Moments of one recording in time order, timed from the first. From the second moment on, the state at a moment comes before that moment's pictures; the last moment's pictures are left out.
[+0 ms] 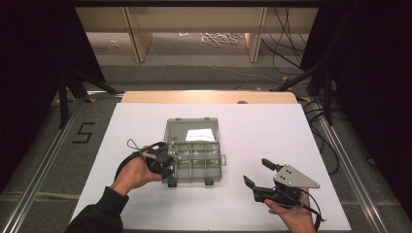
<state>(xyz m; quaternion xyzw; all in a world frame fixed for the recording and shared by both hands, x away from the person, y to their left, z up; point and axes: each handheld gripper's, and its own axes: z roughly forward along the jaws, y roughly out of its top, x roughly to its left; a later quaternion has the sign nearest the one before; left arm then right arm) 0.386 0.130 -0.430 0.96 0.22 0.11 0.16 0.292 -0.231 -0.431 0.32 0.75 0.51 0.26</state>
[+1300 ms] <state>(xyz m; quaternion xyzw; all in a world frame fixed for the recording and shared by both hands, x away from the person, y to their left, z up) 0.355 0.178 -0.431 0.82 0.38 0.15 0.41 0.293 -0.233 -0.434 0.33 0.75 0.52 0.26</state>
